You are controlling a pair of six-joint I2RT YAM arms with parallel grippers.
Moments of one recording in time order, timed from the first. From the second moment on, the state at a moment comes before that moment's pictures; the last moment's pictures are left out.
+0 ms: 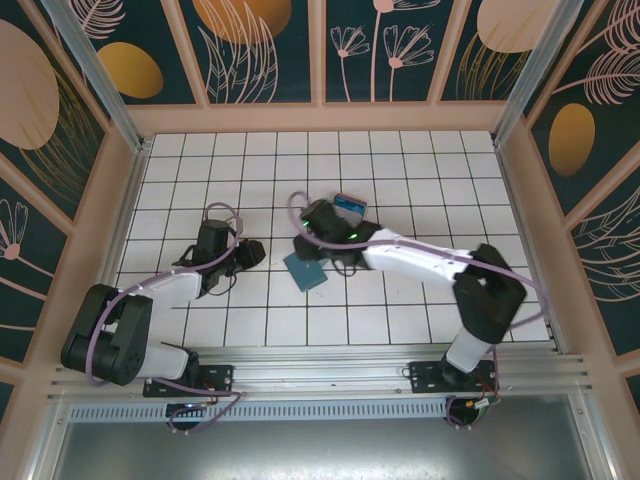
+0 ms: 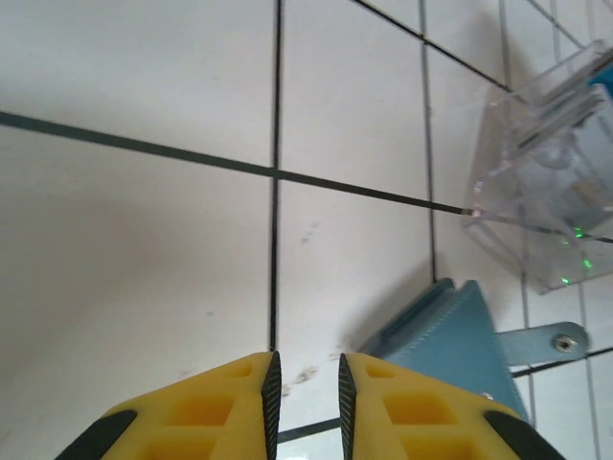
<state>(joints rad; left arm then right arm) -0.30 1.38 0.50 0.14 0.33 -0.65 0.87 1.63 1.15 -0.37 0.09 0.49</state>
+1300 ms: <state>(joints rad) -0.47 1.60 0.63 0.14 0.45 -0.58 0.67 1.70 0.96 -0.22 -0.26 0.49</state>
